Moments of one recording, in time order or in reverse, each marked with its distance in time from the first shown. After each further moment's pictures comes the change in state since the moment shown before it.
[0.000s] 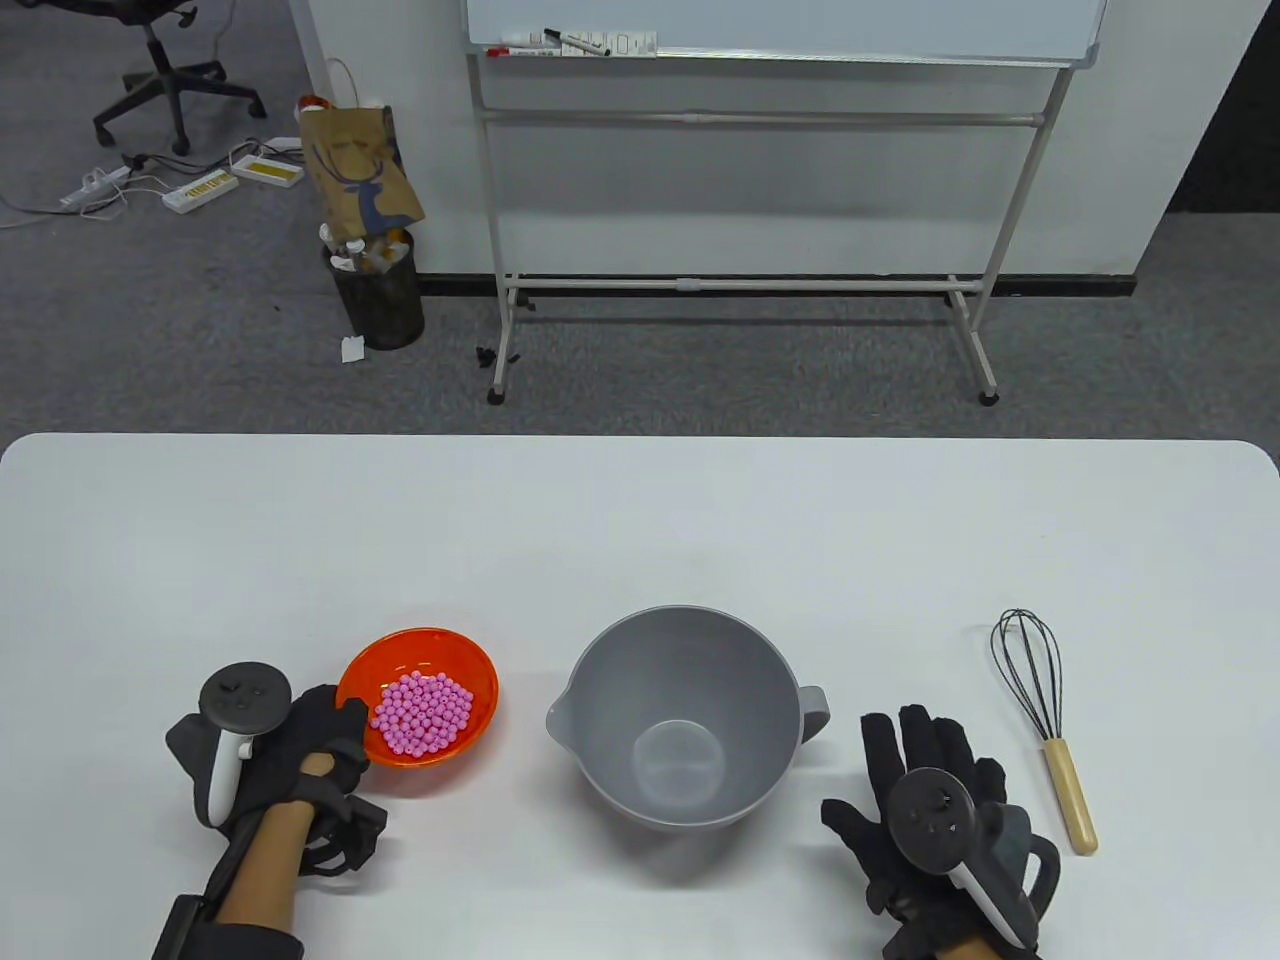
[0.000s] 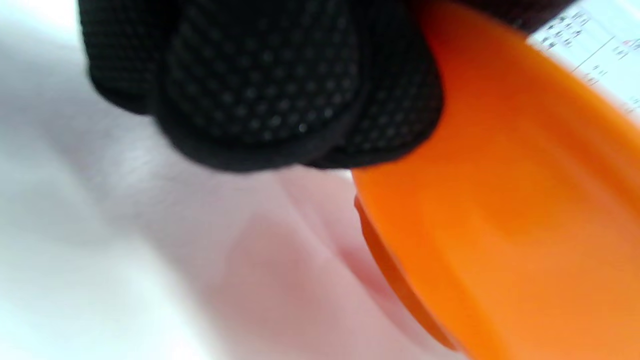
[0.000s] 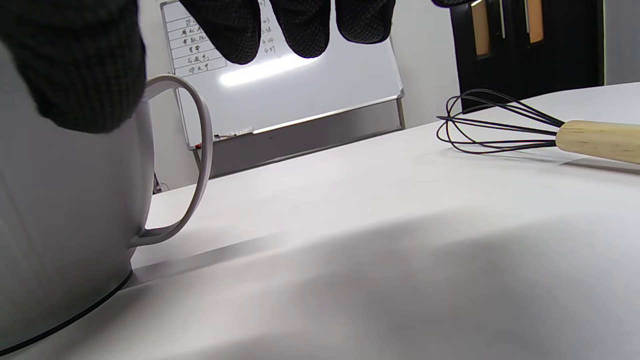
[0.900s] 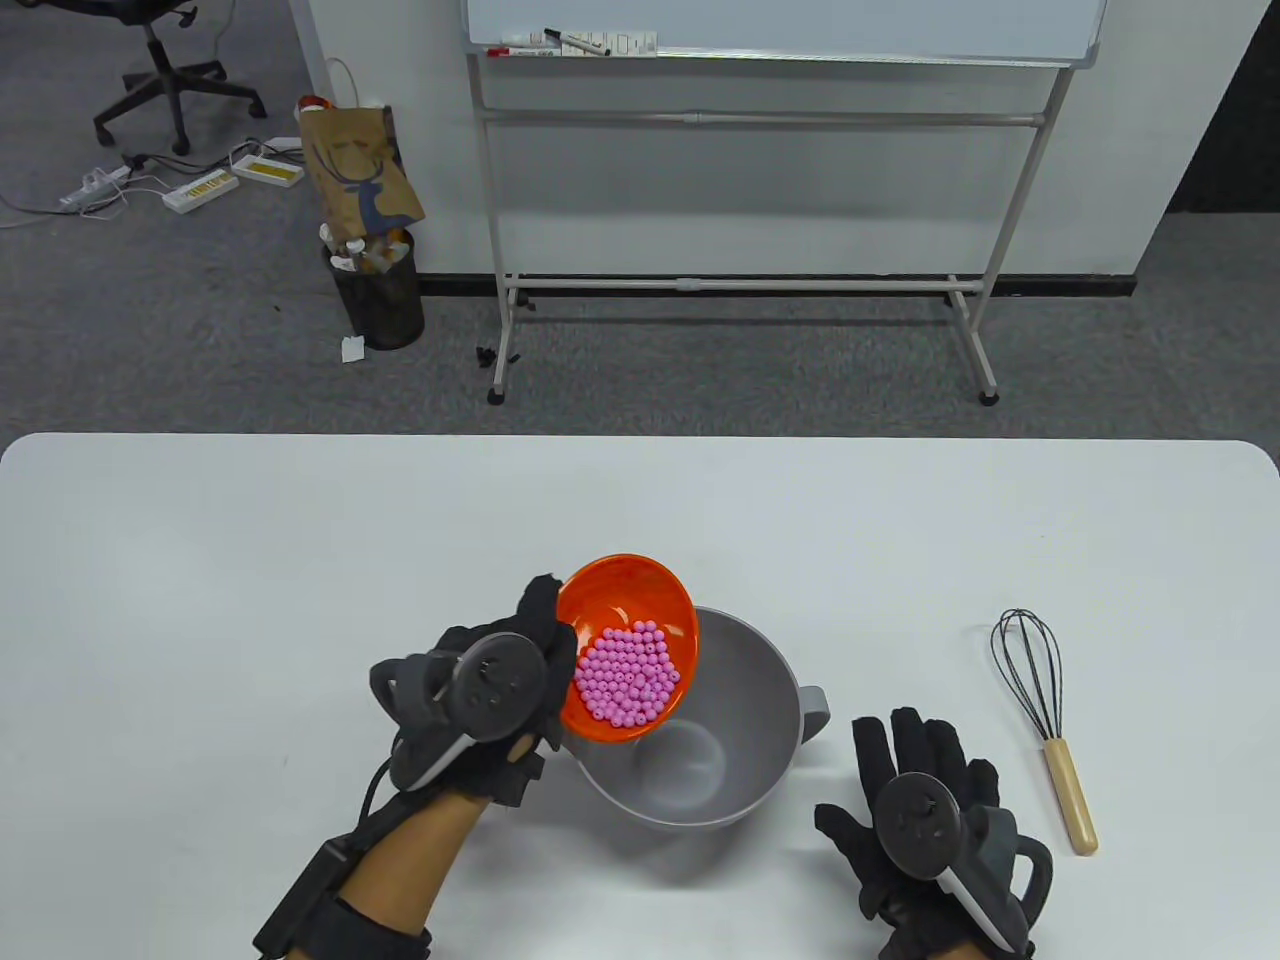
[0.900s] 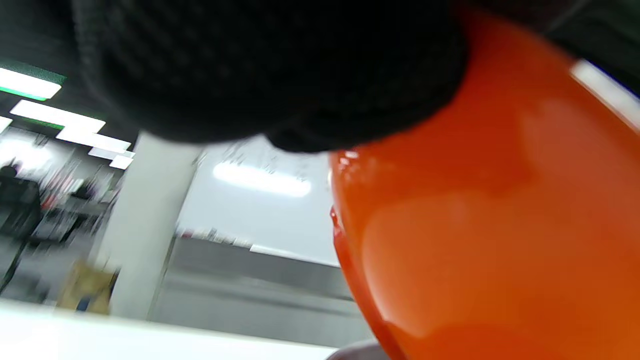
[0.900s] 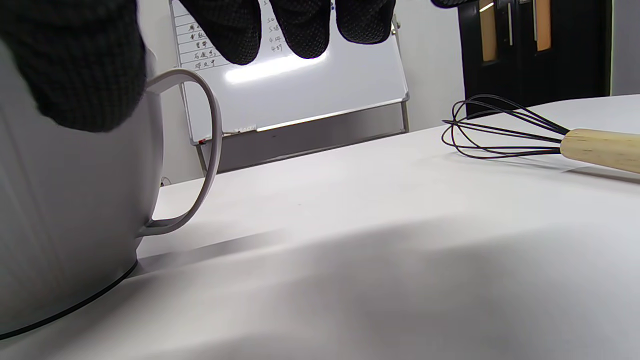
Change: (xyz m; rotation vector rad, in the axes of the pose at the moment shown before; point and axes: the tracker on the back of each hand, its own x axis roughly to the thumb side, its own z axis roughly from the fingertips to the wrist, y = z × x) left_hand 0.230 -0.031 0.138 0.435 -0.841 -0.460; right_hand 0.006 0.004 0.003 0.001 -0.013 0.035
